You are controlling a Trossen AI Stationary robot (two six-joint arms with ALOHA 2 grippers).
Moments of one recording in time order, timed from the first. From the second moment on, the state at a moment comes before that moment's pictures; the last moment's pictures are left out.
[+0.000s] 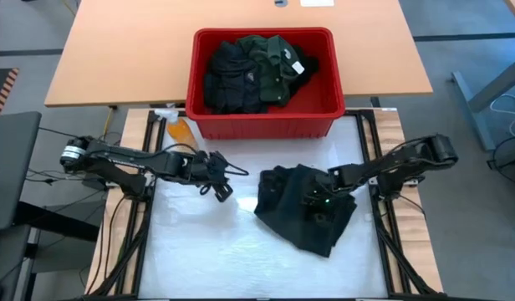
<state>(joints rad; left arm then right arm) -0.08 1.34 0.98 -0.56 -0.32 -0.65 0.09 1.36 0.60 -0.21 -0.41 0.38</state>
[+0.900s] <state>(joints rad) -0.16 2.06 1.08 0.39 0.21 -0.67 0.36 1.23 0.66 -1.00 0.11 1.16</state>
